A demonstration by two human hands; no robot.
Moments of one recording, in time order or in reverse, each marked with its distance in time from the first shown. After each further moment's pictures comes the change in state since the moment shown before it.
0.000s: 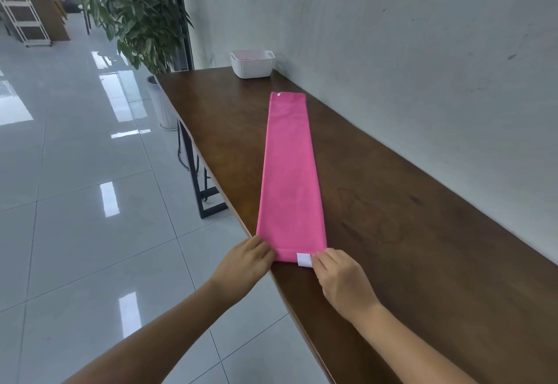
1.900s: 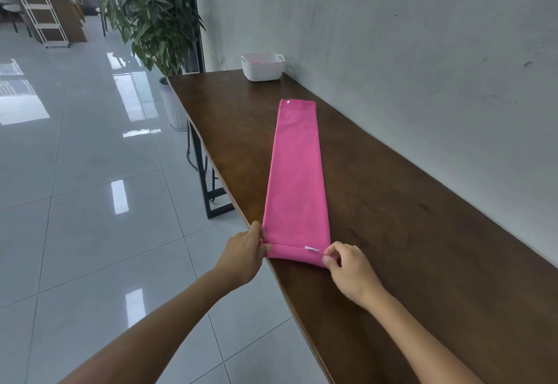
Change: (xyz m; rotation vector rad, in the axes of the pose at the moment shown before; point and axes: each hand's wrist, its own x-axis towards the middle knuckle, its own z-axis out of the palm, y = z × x) left_hand 0.019 -0.021 0.004 -0.512 -0.189 -0.685; right_hand 0.026 0.019 -0.007 0.571 -0.223 0.636
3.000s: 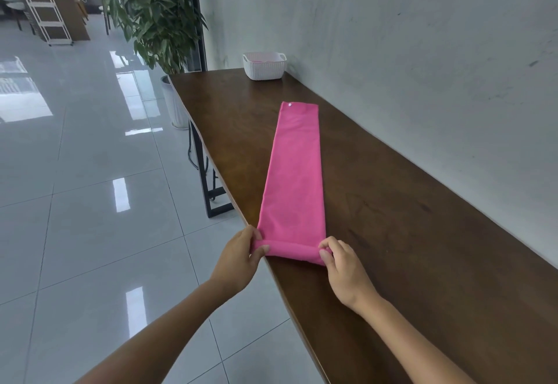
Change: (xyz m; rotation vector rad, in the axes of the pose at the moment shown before) left_hand -0.014 0.000 0.007 -0.231 0.151 -0.036; right_hand 0.002 0.004 0.013 0.046 0.053 -0.161
